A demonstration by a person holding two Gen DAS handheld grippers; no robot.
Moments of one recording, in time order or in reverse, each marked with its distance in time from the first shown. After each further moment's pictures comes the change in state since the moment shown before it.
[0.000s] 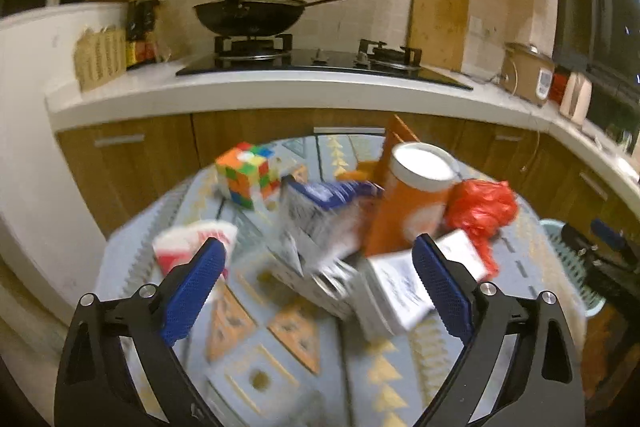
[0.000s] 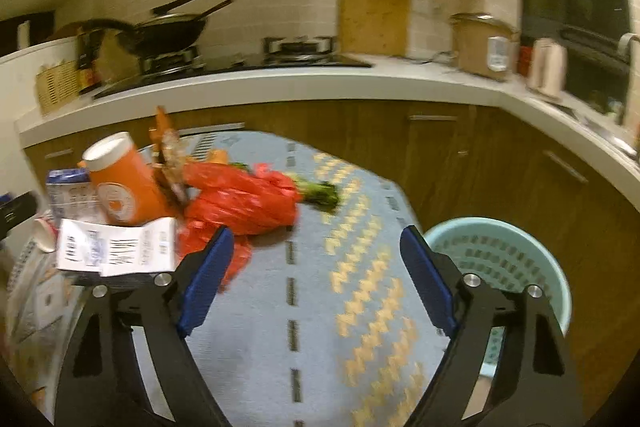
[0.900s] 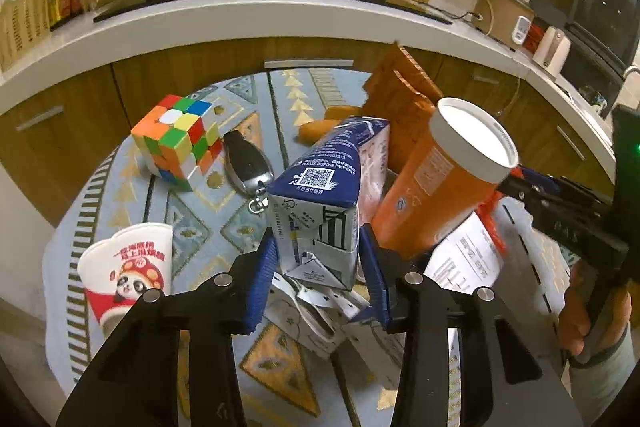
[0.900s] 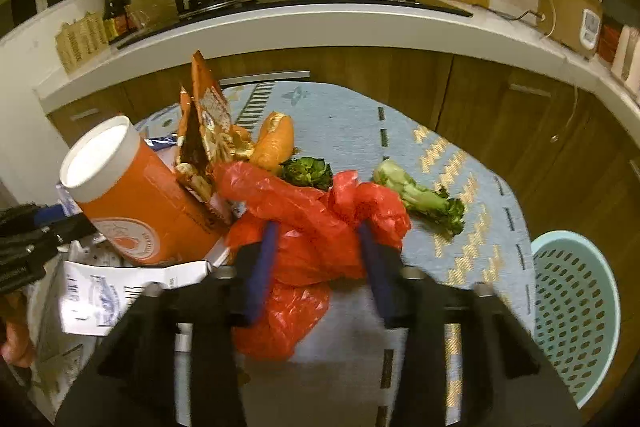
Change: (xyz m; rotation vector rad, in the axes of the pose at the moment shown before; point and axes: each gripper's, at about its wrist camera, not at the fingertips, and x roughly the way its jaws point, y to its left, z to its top) left arm 0.081 0.006 0.010 0.018 0.250 -0.198; right arm 0.103 0.045 0.034 -0.048 0.231 0.175
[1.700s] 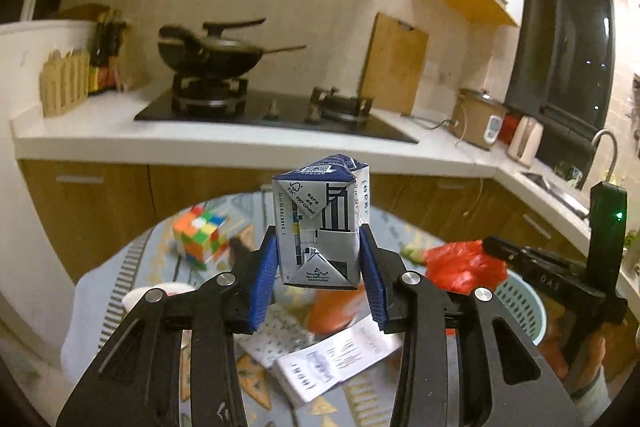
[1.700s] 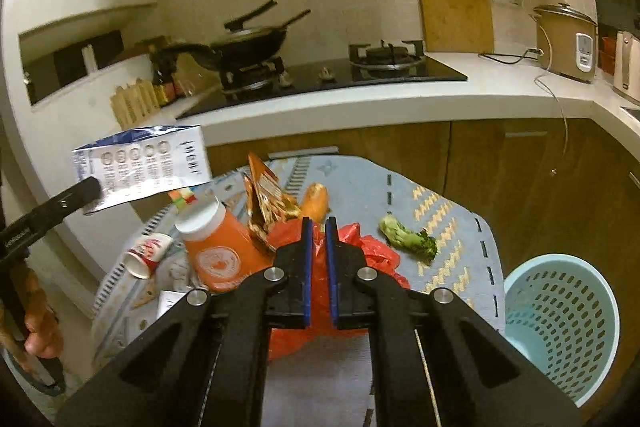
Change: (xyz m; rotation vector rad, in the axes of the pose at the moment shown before) left arm -0.131 -0.043 0.008 -0.047 -0.395 -0.022; right arm -0.119 -0.018 0.003 0.028 -0.220 0.162
